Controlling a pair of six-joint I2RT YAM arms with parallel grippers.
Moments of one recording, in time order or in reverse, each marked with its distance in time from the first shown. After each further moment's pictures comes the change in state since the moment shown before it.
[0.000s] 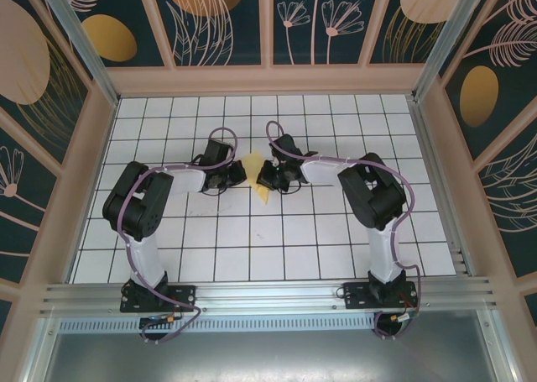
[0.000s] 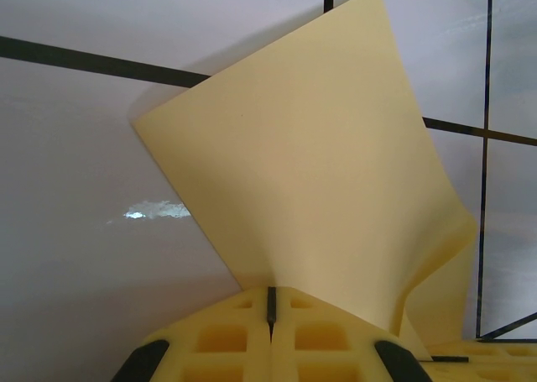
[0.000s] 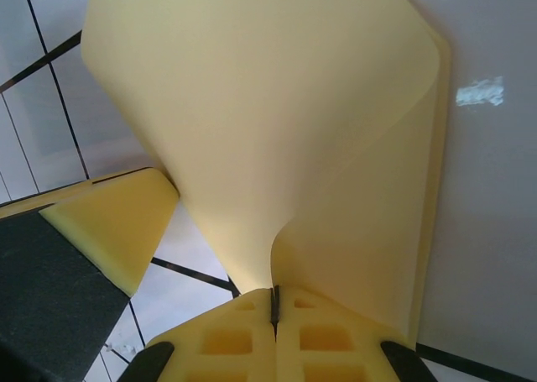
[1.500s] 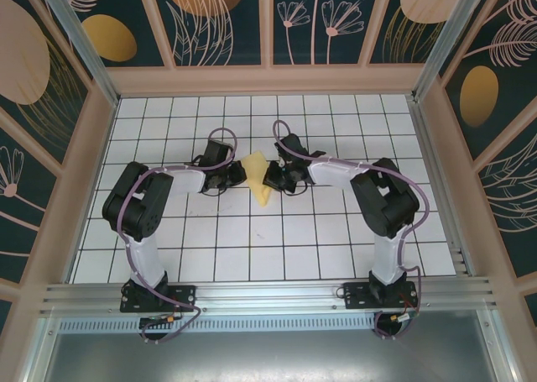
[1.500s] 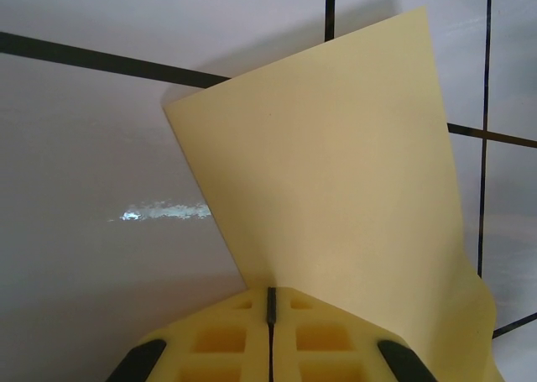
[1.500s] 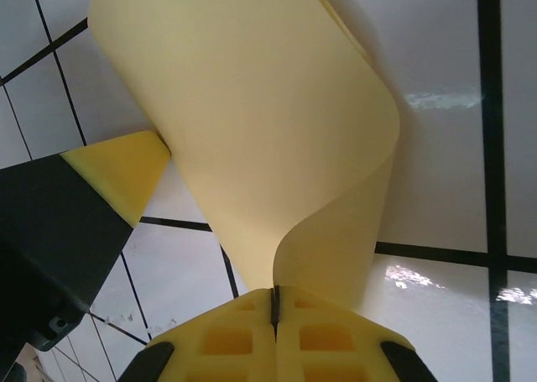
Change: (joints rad) left arm 0.000 -0.003 -0.006 0.010 -0.001 -0.008; right arm -0.005 -0.112 -0.056 -0.078 0.037 -0.004
